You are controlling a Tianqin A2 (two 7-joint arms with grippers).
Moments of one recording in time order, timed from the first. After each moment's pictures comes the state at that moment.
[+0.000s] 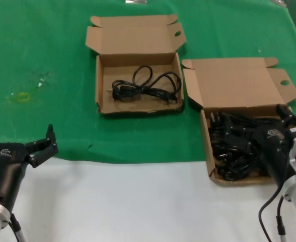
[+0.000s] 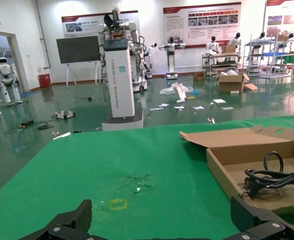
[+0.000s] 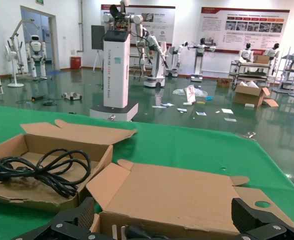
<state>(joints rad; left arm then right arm) 0.00 -0.30 1.60 -1.60 -1.80 0.00 0.00 0.04 0.29 -1.63 1.55 1.81 -0.02 -0.03</state>
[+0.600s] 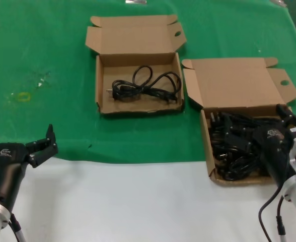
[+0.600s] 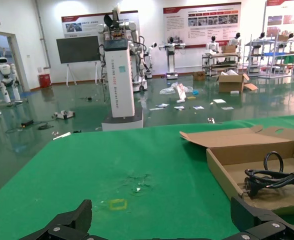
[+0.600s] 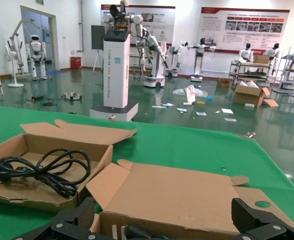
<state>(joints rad) 0.00 -0.30 1.60 -1.60 -1.80 0.00 0.00 0.04 0.29 -1.63 1.55 1.81 -0.02 -0.03</state>
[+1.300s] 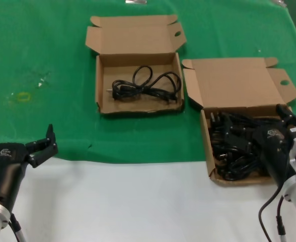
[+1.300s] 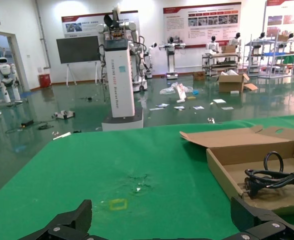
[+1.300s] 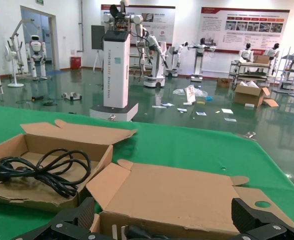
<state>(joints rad) 0.00 -0.30 1.60 -1.60 -1.80 0.00 0.00 0.04 0.29 -1.63 1.55 1.81 -0.02 -0.03</state>
